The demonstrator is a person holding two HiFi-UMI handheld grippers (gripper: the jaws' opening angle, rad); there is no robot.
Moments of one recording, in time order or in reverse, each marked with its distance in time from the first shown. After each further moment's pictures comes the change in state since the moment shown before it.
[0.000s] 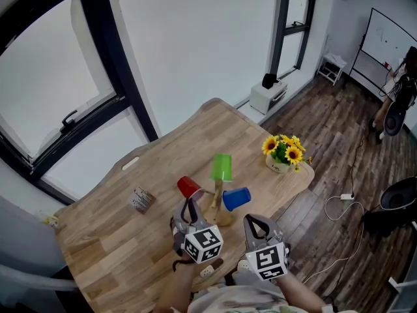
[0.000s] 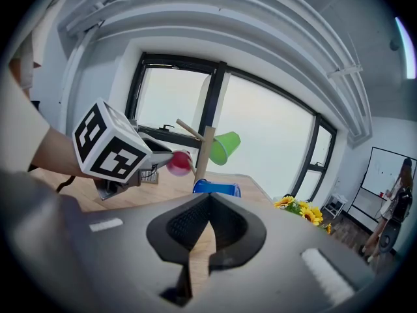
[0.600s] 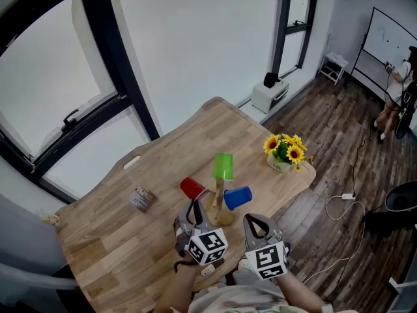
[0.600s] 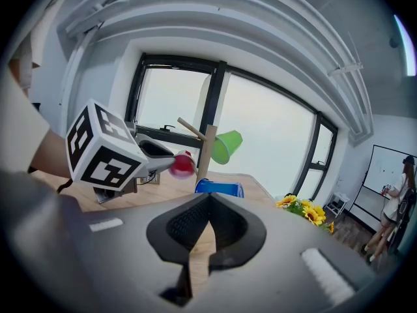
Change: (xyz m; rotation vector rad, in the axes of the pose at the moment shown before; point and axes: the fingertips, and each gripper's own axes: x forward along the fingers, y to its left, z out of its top) left arm -0.007 -0.016 0.000 0.067 -0.014 -0.035; right arm 0.003 0.004 -0.002 0.008 0.002 0.013
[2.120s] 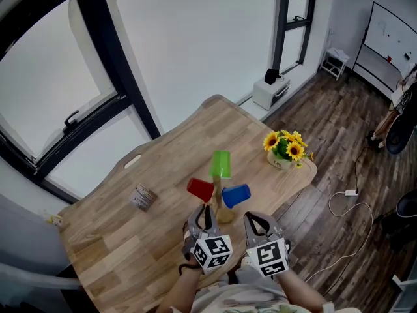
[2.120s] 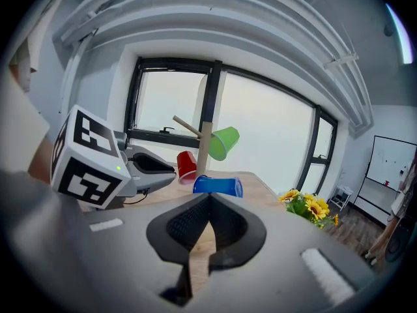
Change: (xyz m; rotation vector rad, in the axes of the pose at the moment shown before) left arm -0.013 -0.049 -0.008 -0.009 0.027 -0.154; right arm 0.000 -0.006 -0.008 0.050 -0.006 0.023
